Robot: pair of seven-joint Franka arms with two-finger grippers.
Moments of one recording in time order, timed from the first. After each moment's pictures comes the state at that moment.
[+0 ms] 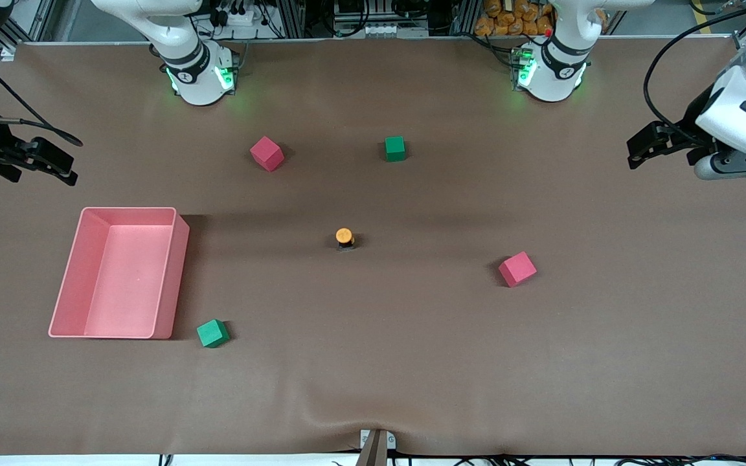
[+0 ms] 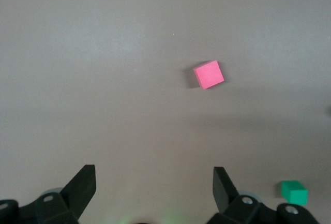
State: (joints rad) left arm -0.07 -0.02 -0.08 -1.58 0.02 1.53 -0.17; right arm -0.02 -0.04 0.03 -1.63 -0.01 1.62 0.09
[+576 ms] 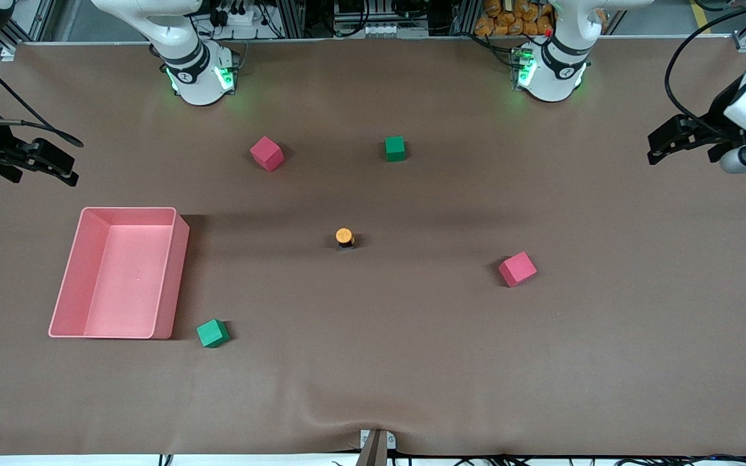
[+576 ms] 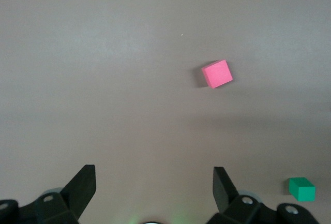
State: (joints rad) left arm -0.04 -0.03 -0.06 -1.56 0.02 1.50 -0.14; right arm -0.02 -0.04 0.03 -1.63 -0.01 1.62 0.09
